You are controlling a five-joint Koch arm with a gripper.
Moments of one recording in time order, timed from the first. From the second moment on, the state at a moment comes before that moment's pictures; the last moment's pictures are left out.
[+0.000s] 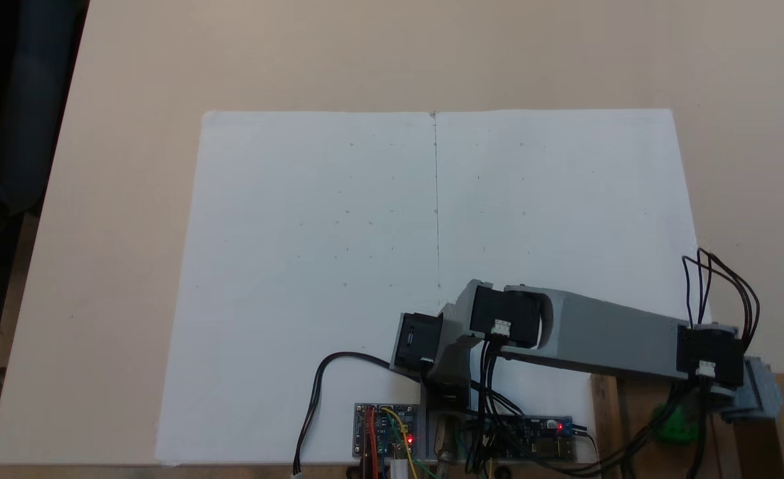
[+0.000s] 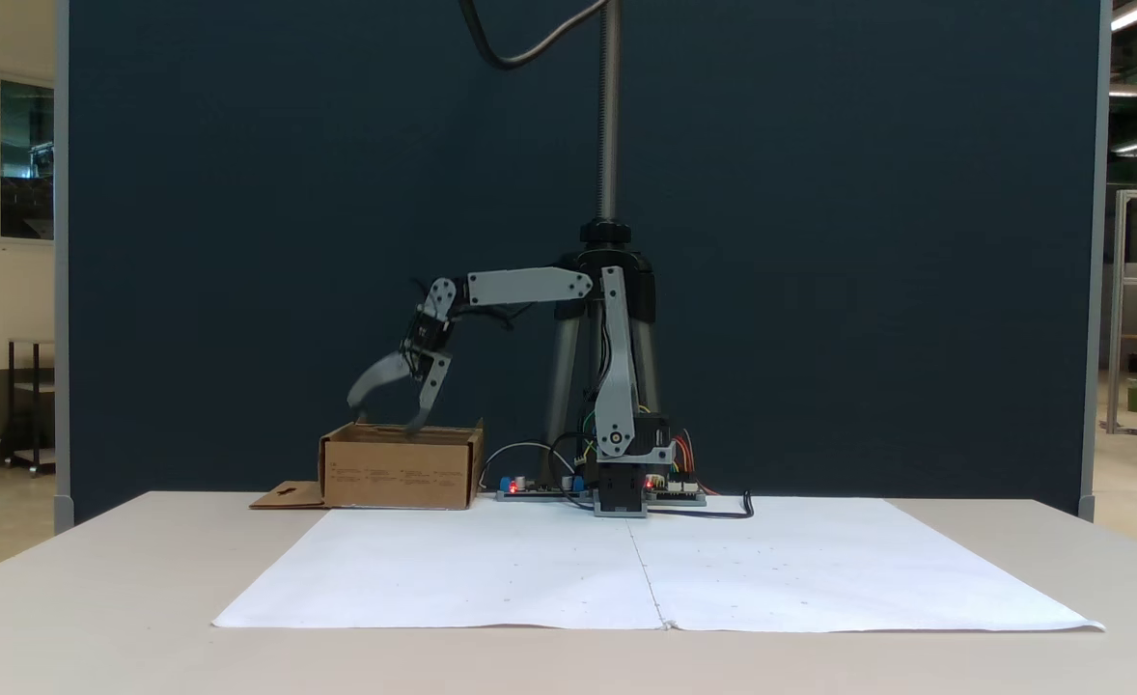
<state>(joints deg) 99.9 85.1 84.9 33.8 -14.7</state>
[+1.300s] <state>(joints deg) 5.4 112.7 126.1 11.5 4.4</state>
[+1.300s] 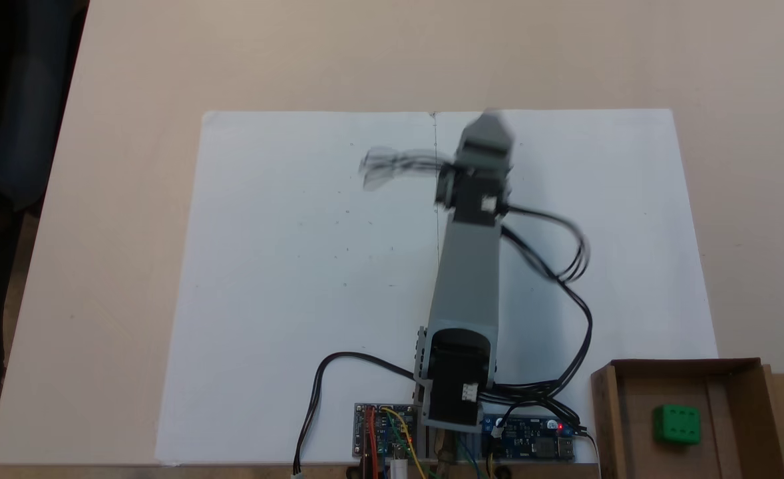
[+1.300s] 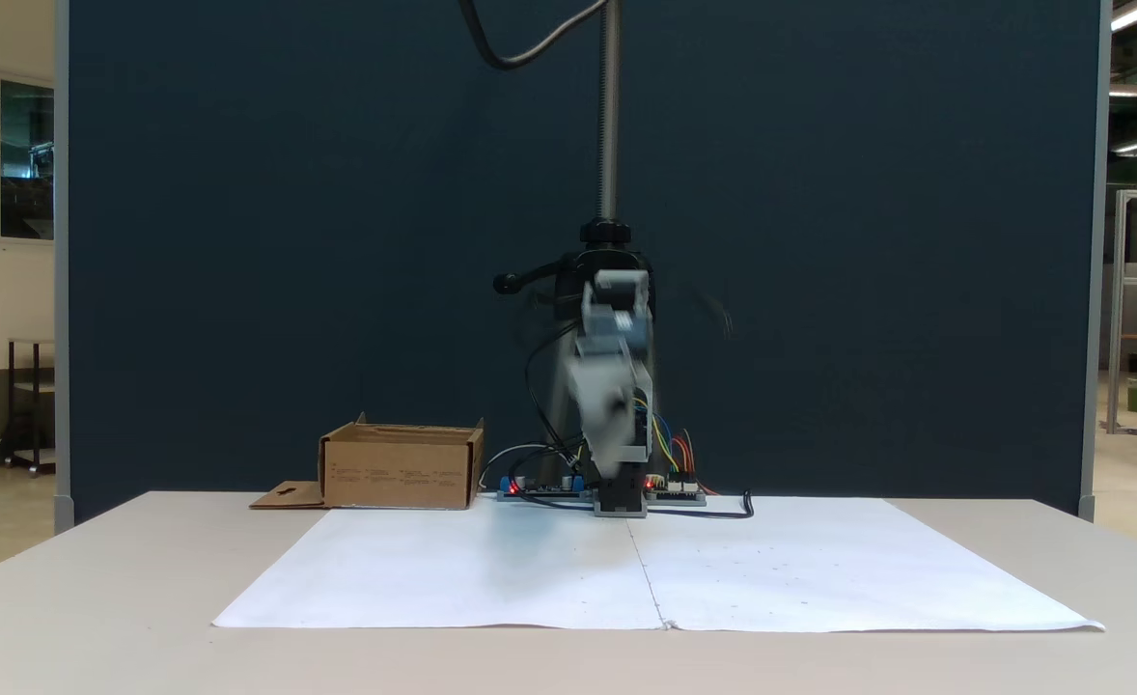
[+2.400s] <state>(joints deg) -0.5 129.2 167.9 -49.2 4.0</state>
